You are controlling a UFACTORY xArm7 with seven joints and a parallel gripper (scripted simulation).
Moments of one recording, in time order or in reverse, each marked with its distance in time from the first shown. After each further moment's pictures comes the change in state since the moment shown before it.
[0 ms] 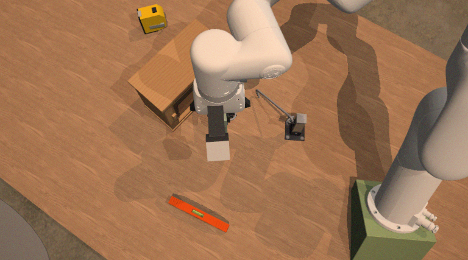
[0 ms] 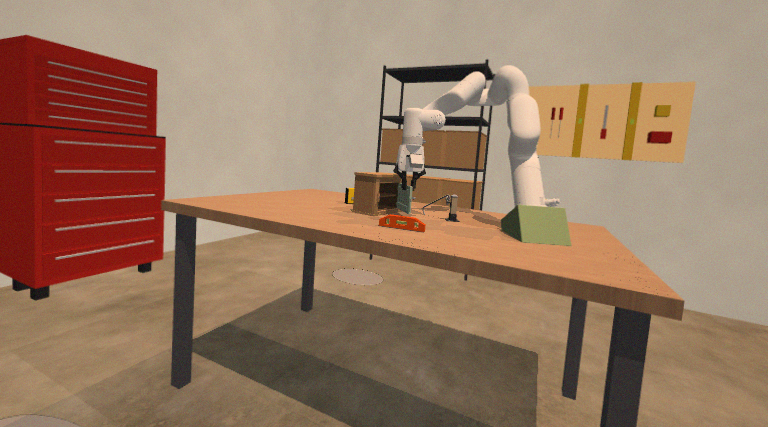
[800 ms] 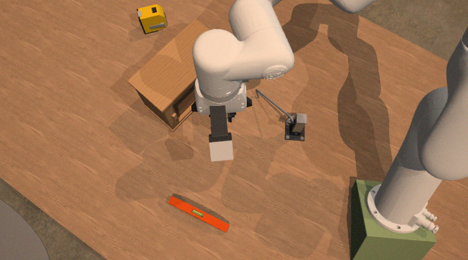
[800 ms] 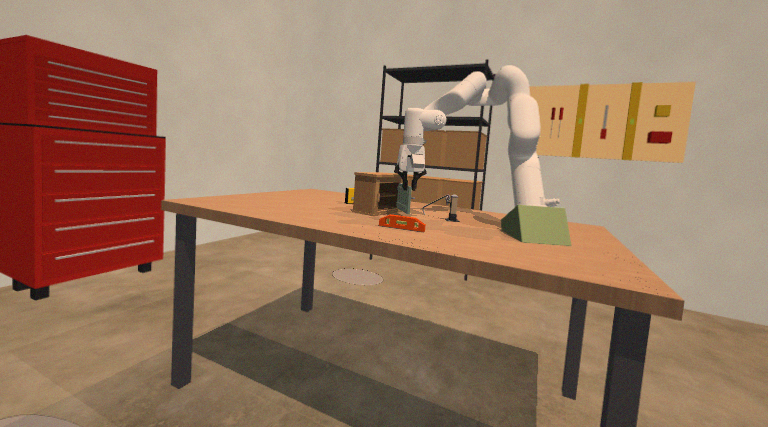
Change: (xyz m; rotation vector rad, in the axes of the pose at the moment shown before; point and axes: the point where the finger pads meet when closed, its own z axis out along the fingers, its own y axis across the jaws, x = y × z) arm 0.000 -0.003 0.000 0.000 0.000 -0.027
